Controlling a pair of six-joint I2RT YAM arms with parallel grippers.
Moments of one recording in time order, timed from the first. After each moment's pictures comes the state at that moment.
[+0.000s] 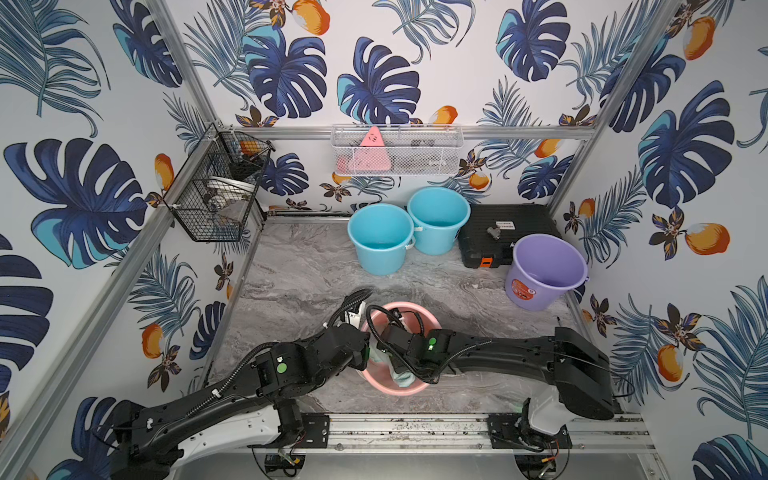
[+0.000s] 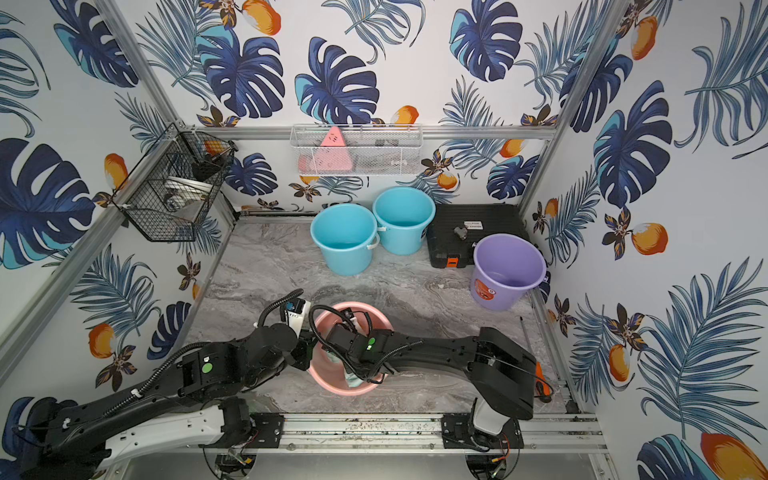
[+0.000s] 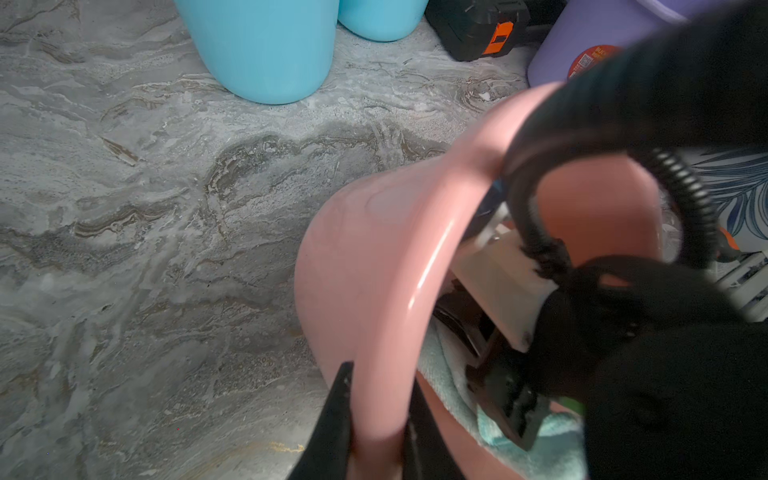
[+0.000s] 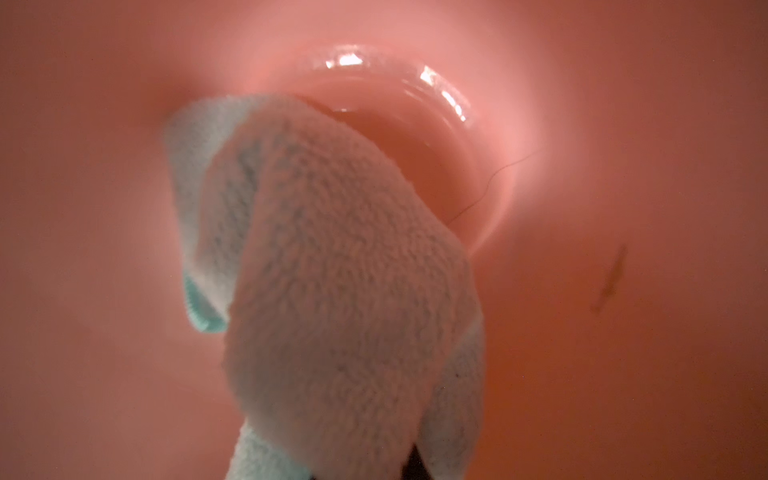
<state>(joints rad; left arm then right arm) -1.05 0.97 0.83 -0.75 -0.41 -0.65 1.22 1.60 1.09 -0.62 0.38 0.67</state>
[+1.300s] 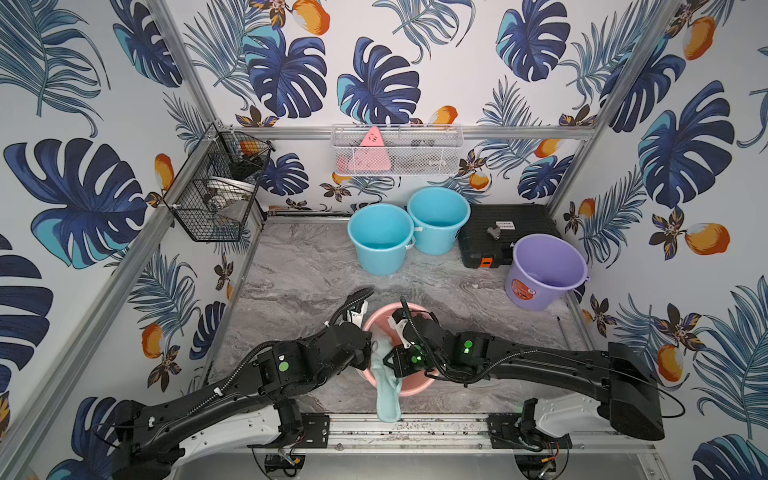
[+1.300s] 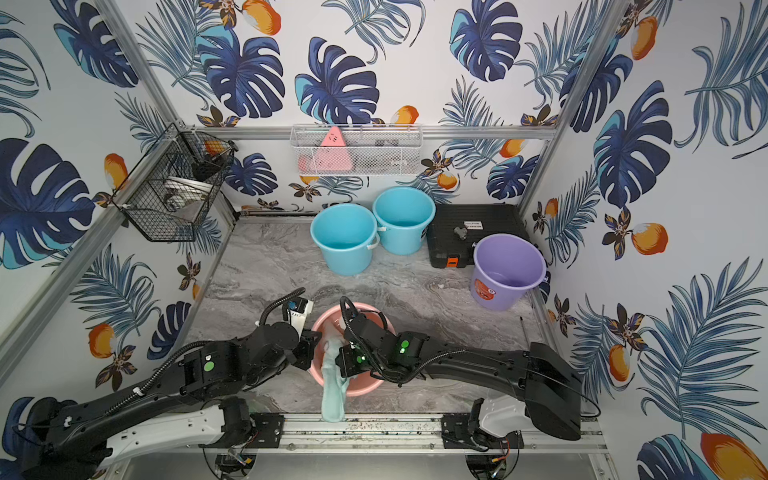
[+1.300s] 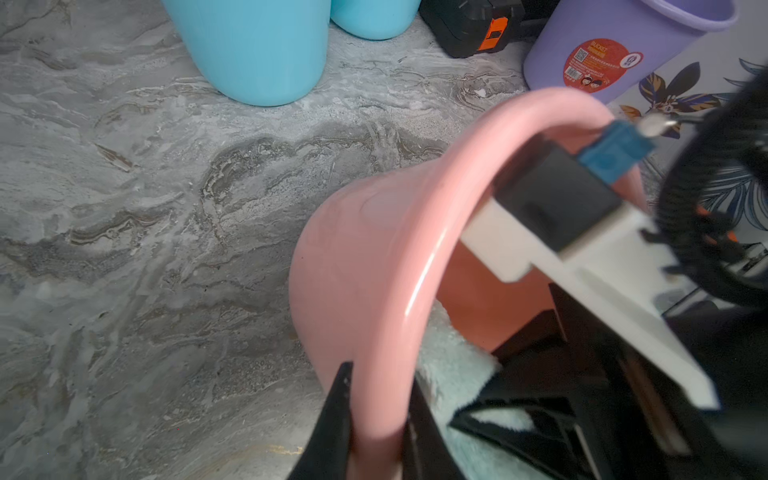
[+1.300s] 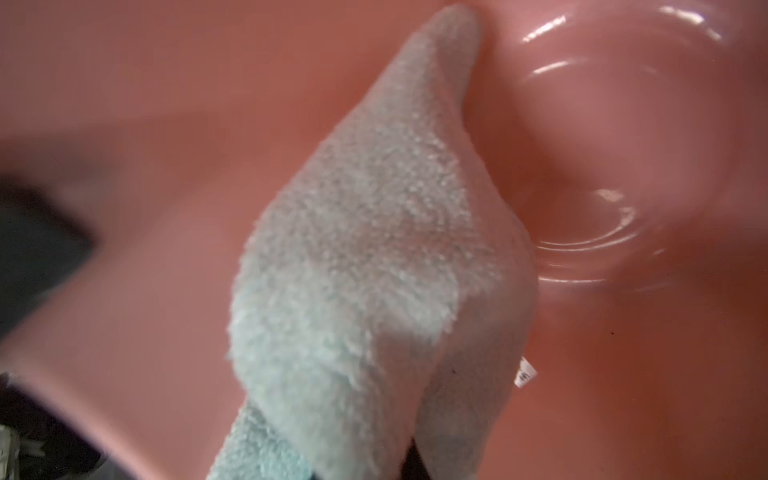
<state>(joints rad) -1.05 0.99 0.84 -0.75 -0.40 -0.63 1.16 1.42 0.90 -0.30 -0.06 0.84</state>
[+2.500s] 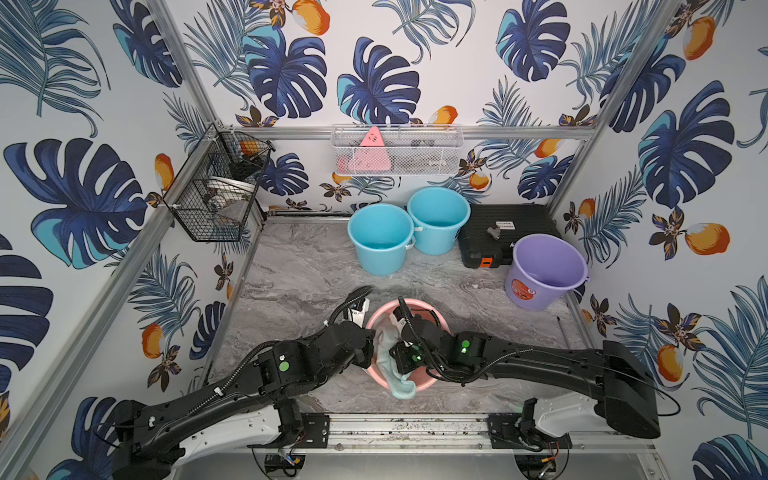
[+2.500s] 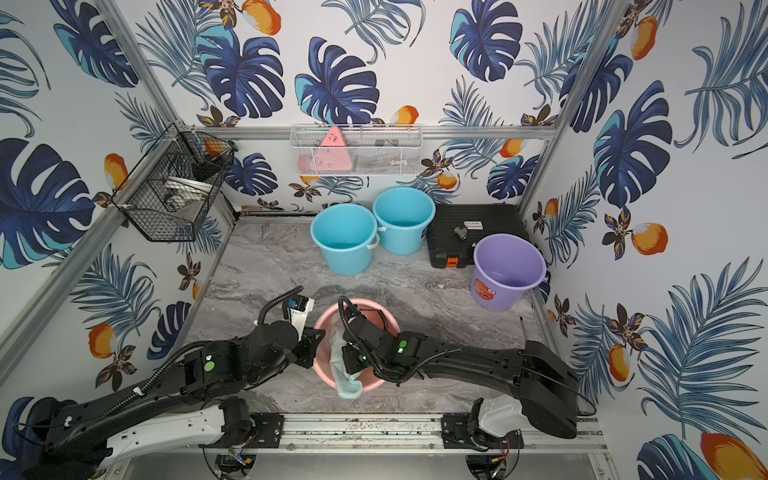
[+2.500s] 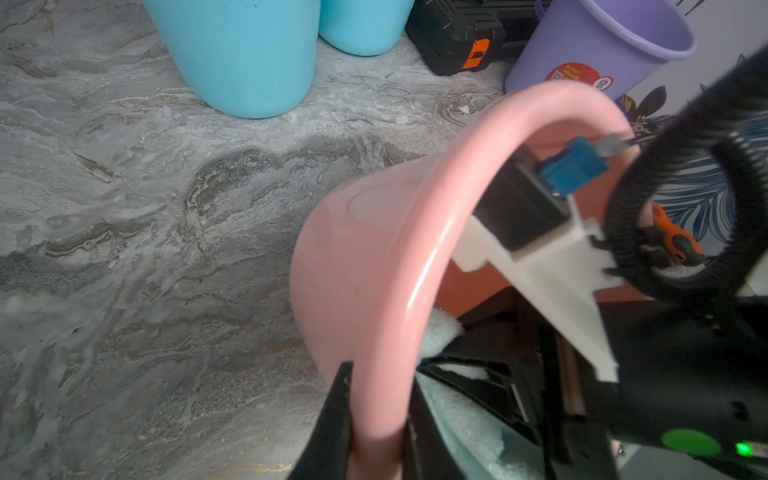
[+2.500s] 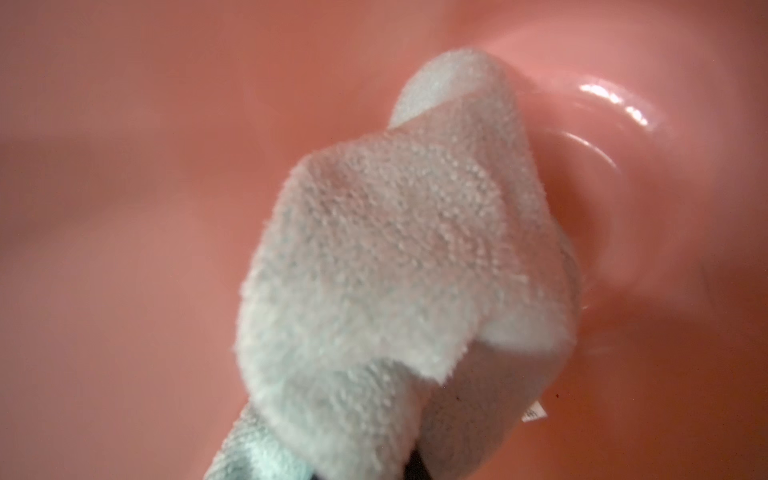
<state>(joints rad) -1.05 0.99 0.84 -0.71 -0.39 -0.63 1.17 1.36 0.89 -0.33 0.07 0.61</state>
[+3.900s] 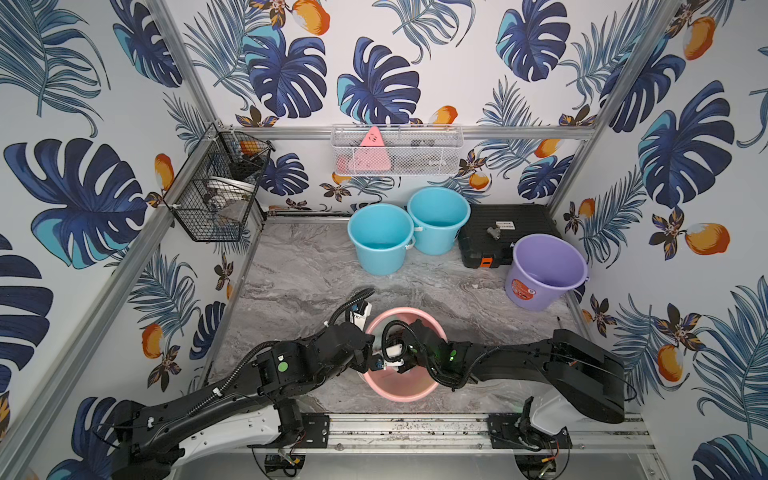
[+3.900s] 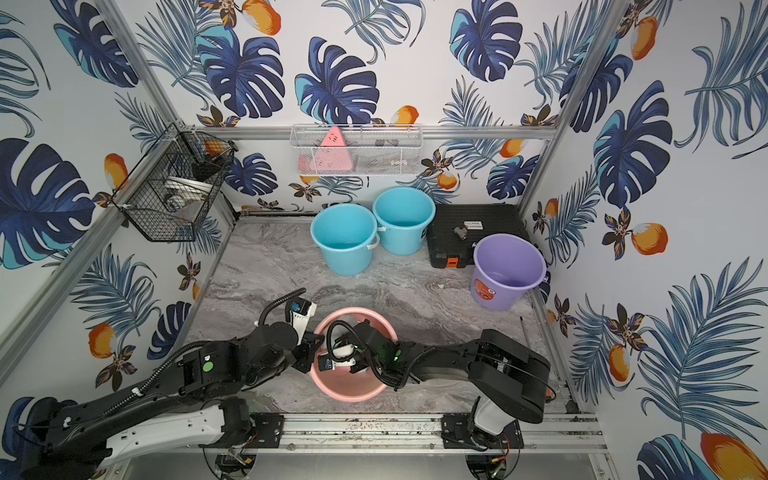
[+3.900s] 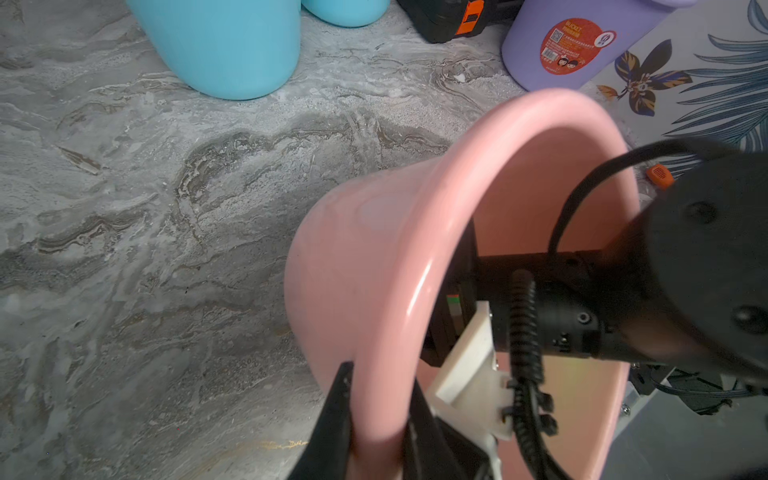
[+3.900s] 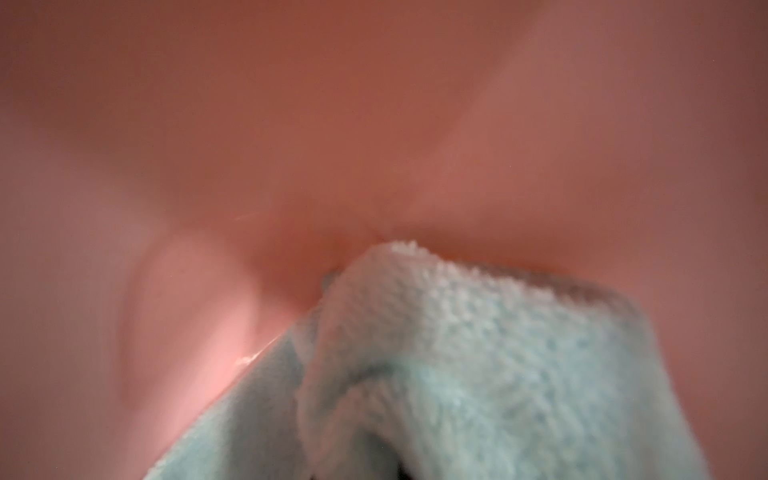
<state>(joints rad) -1.05 0.98 0.84 -0.75 -0.34 -0.60 1.12 1.60 0.69 0.32 0.09 -0.88</state>
